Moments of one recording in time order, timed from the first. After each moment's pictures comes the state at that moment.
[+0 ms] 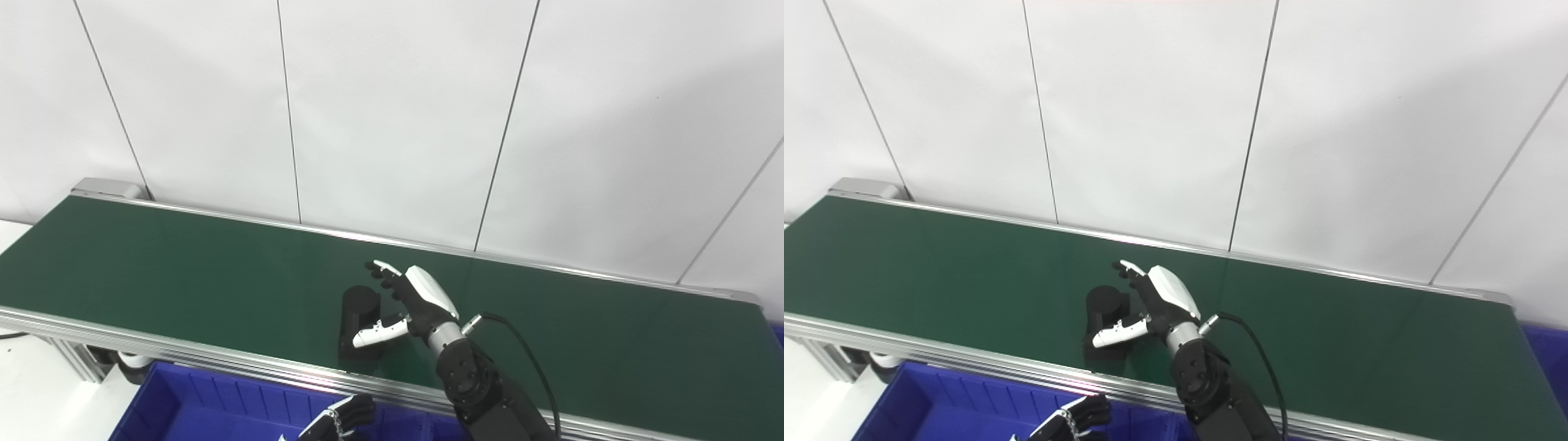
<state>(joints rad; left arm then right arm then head) 0.37 -0.03 -0.15 -0.04 -0.03 -0.43 -0.18 -0.69 0.10 0.44 0.66 -0.53 0.10 0.05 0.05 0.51</state>
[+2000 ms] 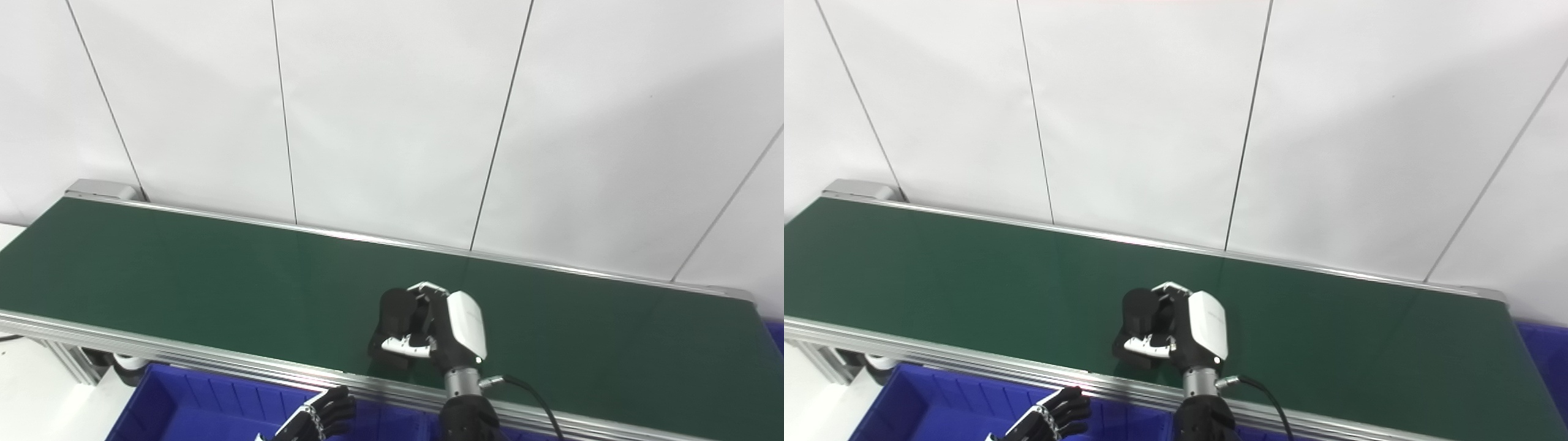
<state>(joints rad) 0.38 -0.09 0.01 -0.06 -0.08 -0.43 -0.36 -0.51 0.12 0.38 0.64 -0.58 -0.13 -0.50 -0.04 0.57</state>
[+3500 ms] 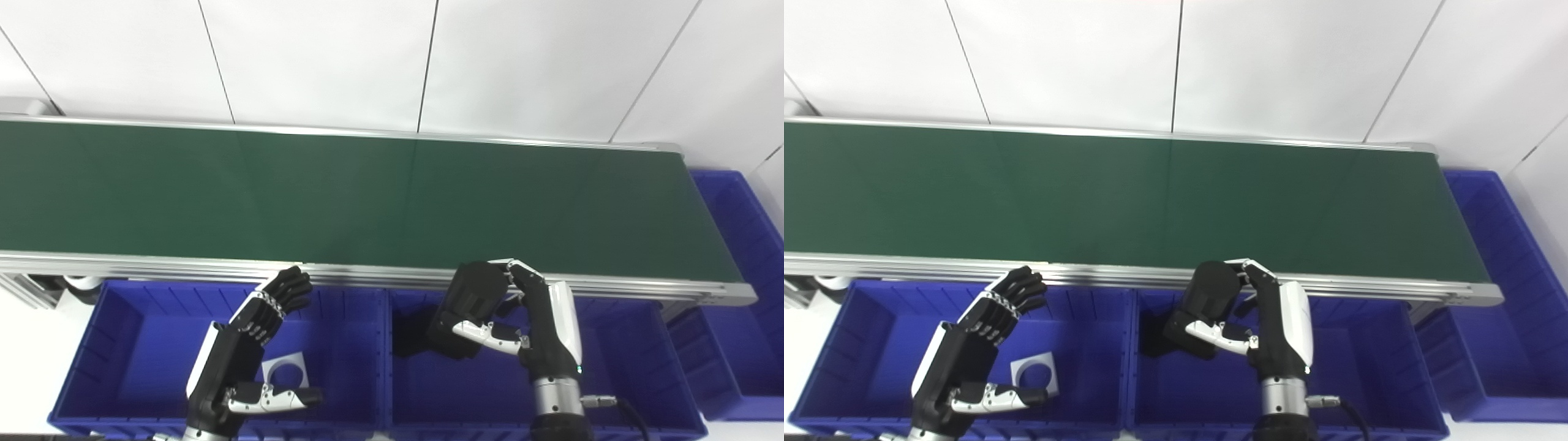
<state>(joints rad) 0.36 -0.02 -0.01 -0.15 -0.16 -0.43 -0.40 0.21 0.01 0.19 -0.34 -0.58 0.18 -0.11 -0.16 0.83</state>
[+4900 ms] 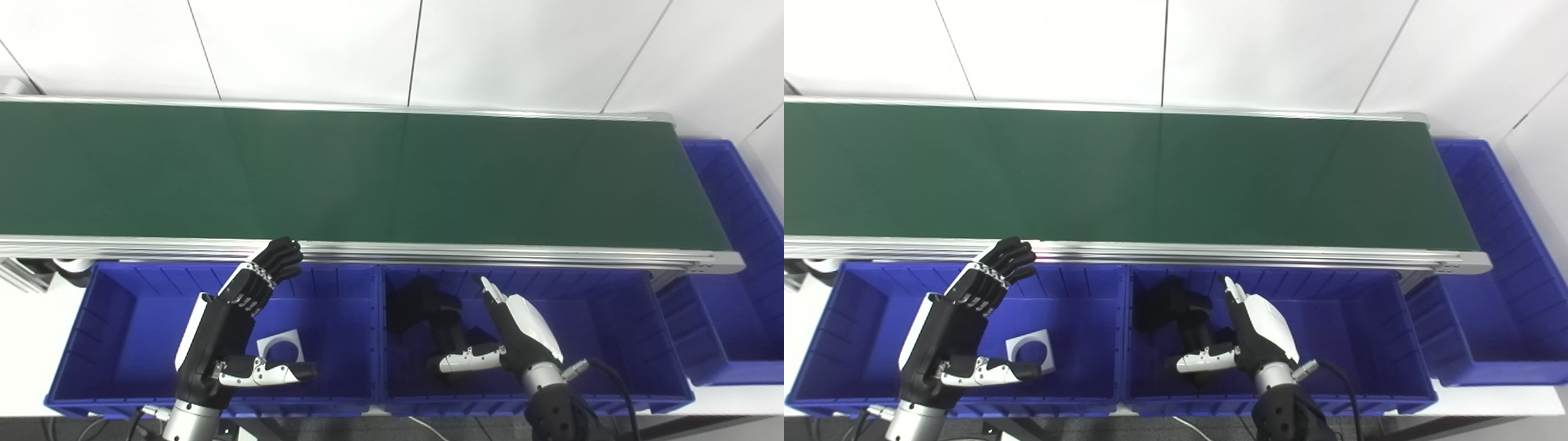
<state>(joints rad) 0.35 0.07 -0.09 -0.20 -0.17 -0.42 -0.31 0.21 -0.04 0.21 -0.33 -0.86 0.47 0.34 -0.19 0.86</state>
